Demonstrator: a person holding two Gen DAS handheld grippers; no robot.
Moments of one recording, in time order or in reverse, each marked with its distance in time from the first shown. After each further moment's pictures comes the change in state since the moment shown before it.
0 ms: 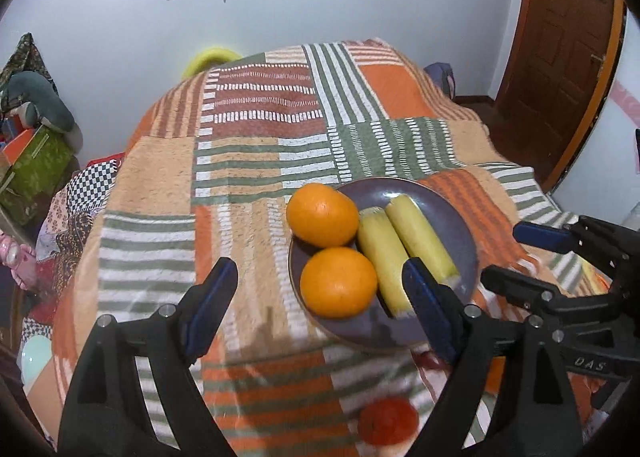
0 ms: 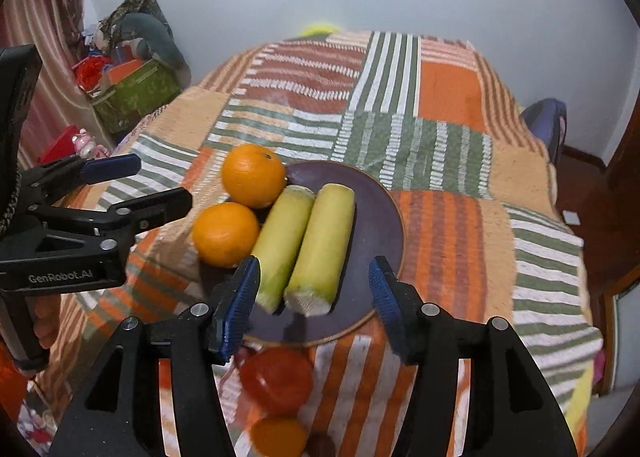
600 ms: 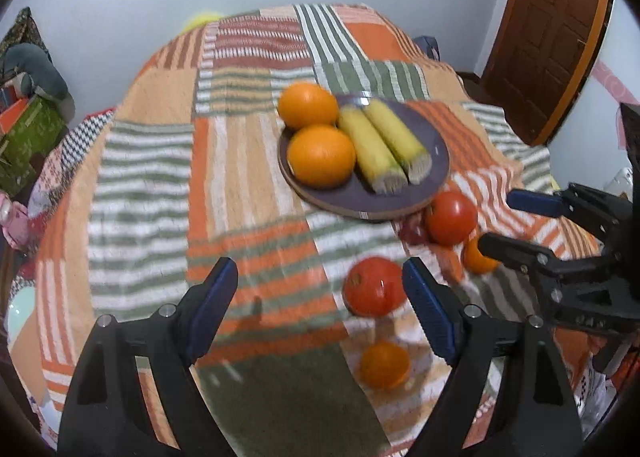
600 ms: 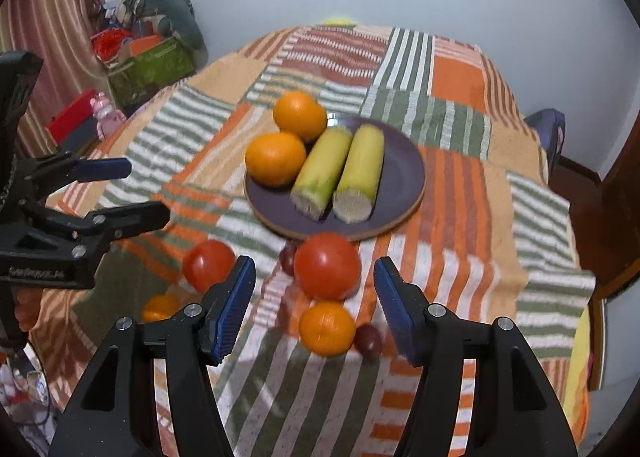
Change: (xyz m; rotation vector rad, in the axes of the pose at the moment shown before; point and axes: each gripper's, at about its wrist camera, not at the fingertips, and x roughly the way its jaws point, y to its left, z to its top) left arm -0.029 -0.001 -0.096 -0.009 0.102 -0.063; right arm -0.013 0.034 -0.066 -0.048 0.048 -0.004
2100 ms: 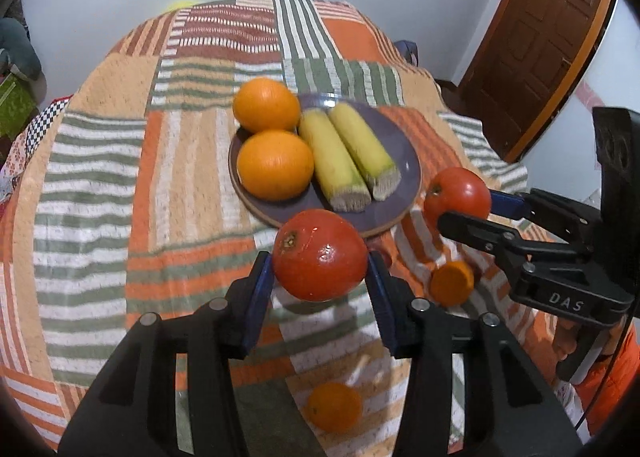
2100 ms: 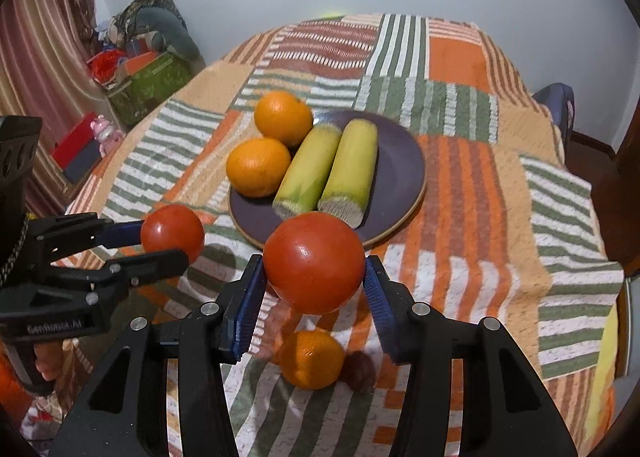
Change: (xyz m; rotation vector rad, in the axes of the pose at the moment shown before) left arm 0.027 -0.010 0.019 -0.055 -0.004 -0.130; right arm 0.009 -0.026 0.015 0.080 -0.030 0.057
